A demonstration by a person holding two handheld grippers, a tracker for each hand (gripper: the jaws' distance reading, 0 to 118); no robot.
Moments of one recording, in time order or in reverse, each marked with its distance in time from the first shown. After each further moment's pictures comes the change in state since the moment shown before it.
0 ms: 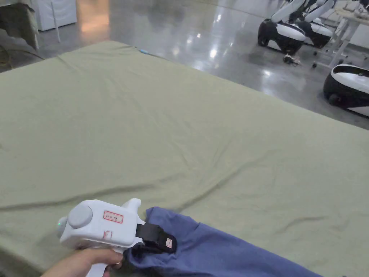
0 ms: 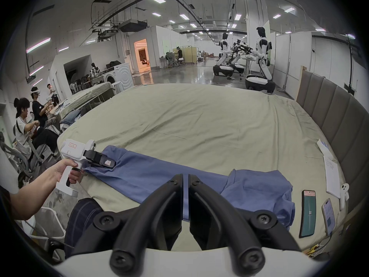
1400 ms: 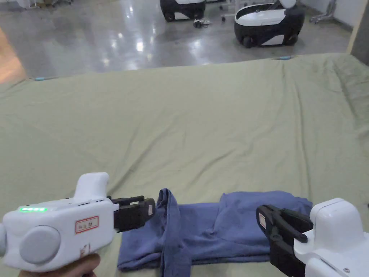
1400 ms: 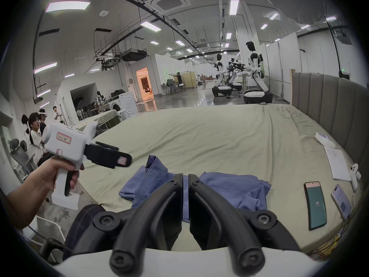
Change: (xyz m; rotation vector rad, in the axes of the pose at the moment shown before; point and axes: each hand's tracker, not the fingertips) left arm 0.240 -0.074 -0.033 0.205 0.421 -0.613; right arm 0.031 -0.062 0.044 0.226 0.051 -0.092
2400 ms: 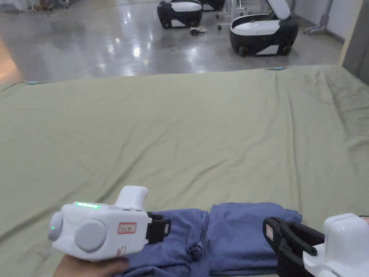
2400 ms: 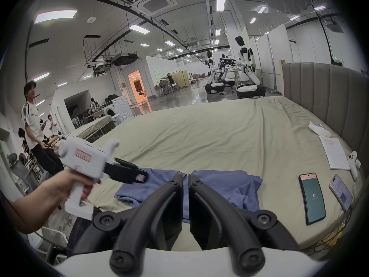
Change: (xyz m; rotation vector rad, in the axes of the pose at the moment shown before) left arm 0.030 0.002 -0.070 -0.200 -0.130 -0.088; right arm 0.022 0.003 0.007 -0.007 -0.032 -0.067
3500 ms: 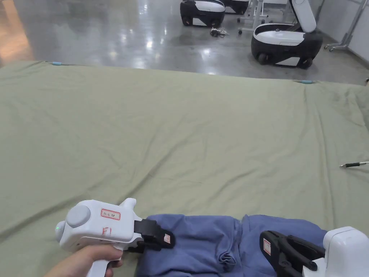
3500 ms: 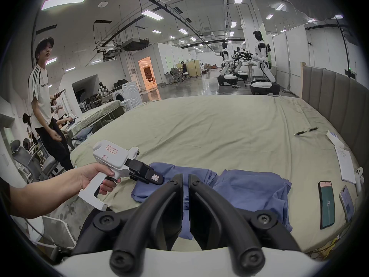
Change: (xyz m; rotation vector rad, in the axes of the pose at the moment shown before) left arm -0.158 -0.031 -0.064 -0.176 -0.396 0.568; right arm -0.072 0.012 -0.047 -0.095 0.061 0.078
